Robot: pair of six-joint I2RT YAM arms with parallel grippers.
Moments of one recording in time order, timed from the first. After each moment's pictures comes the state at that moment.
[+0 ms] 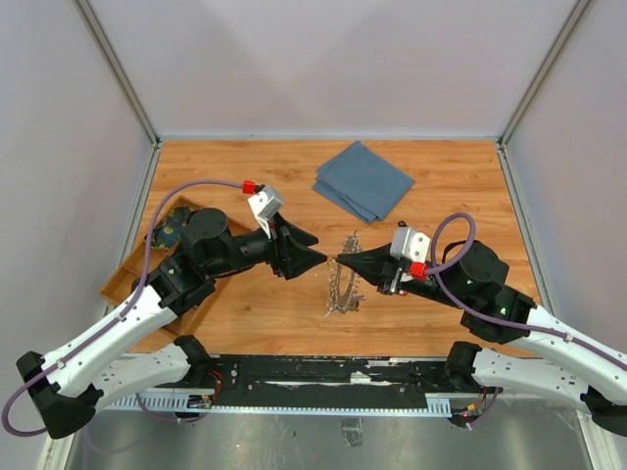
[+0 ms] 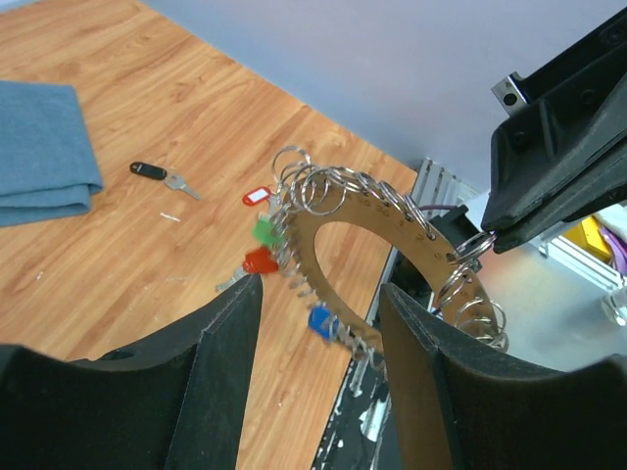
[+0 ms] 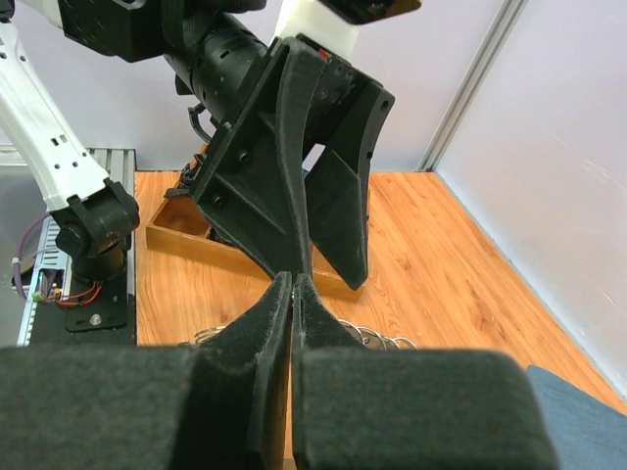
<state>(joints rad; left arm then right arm) -0.80 0.87 0.90 -0.09 0.38 -0.34 1.08 0.72 0.87 -0.02 -0.21 -0.23</state>
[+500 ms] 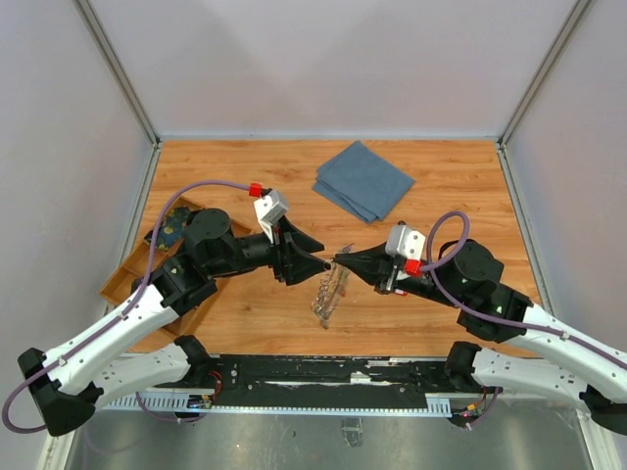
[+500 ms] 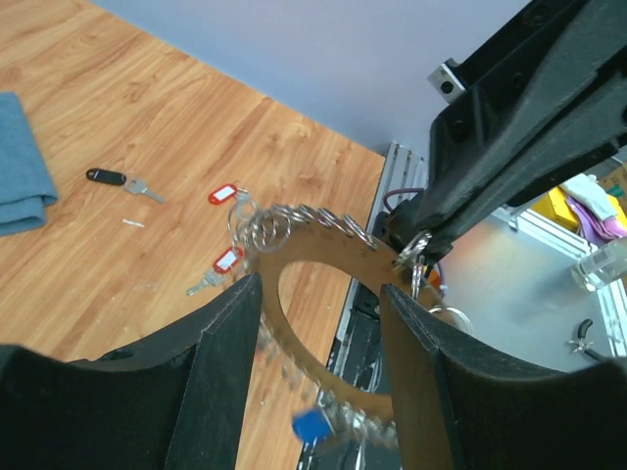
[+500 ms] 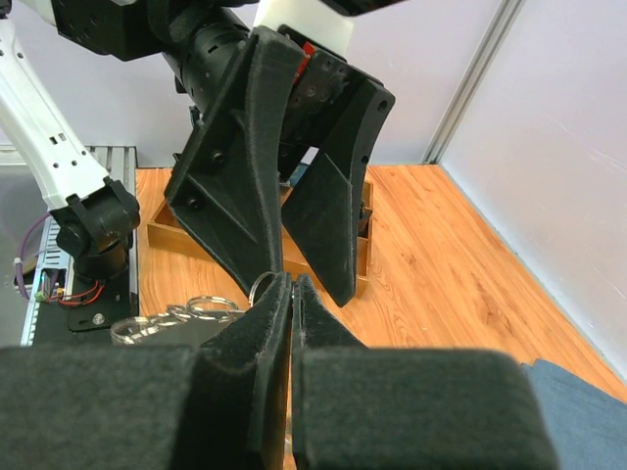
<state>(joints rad) -0.82 0.89 0.90 -0.07 0.47 -0.33 1.08 0.74 0.87 -0.01 -0.19 -0.22</state>
